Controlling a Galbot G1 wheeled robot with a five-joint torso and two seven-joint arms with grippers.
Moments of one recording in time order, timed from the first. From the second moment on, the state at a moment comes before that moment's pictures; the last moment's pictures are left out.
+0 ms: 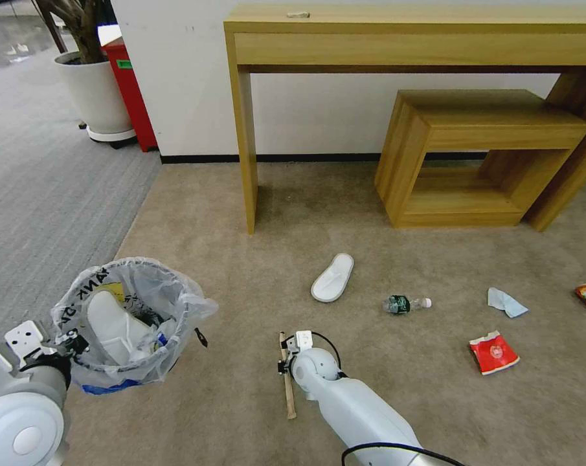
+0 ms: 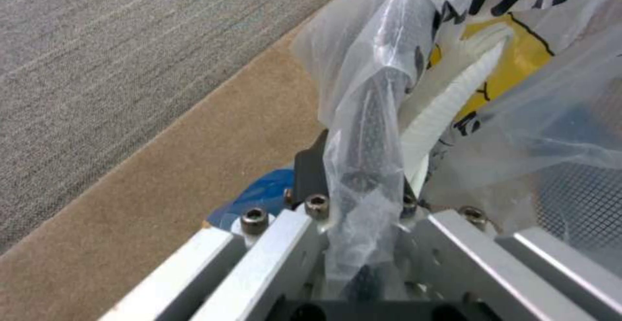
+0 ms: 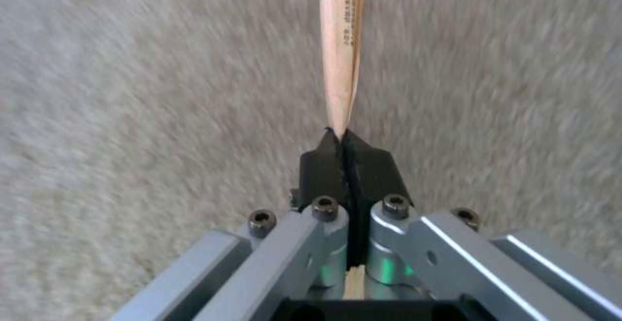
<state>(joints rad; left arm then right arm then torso) 1.52 -1.32 -0.96 -2.36 -1.01 0.74 -0.77 -0.80 1.47 -0.21 1.13 0.83 -0.64 0.44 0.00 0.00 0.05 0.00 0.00</state>
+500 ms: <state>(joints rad) 1.54 -1.26 -0.87 -2.37 -1.05 0.74 -0.79 -0.81 1.25 -0.16 1.62 0.84 -0.20 0.03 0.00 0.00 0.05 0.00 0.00</state>
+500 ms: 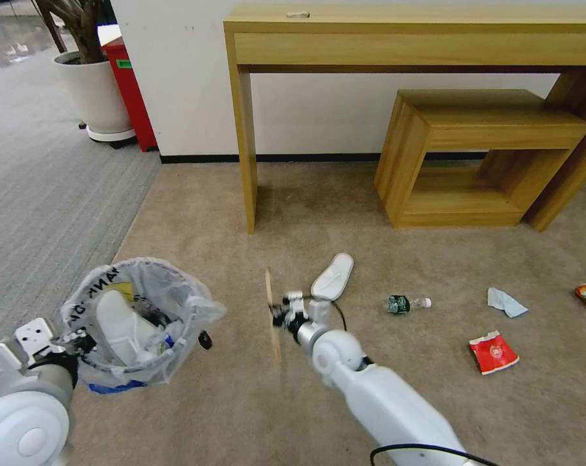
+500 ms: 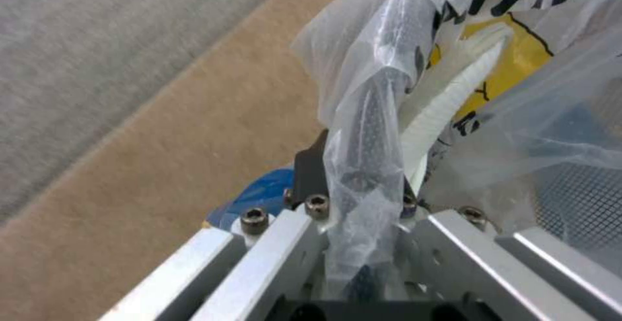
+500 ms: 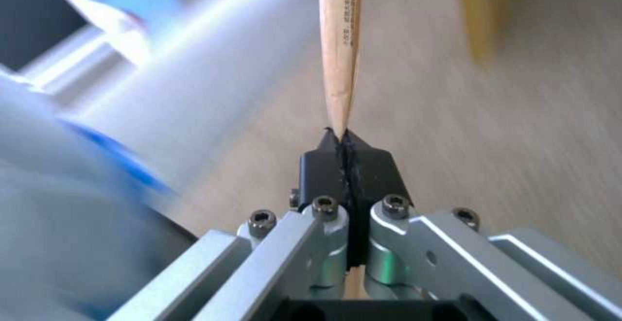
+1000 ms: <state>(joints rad) 1.54 -1.25 -0.82 -2.32 -1.12 0.74 -0.82 -0.78 1.21 -0.13 1.77 0.97 0.05 -0.45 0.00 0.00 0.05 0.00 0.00</state>
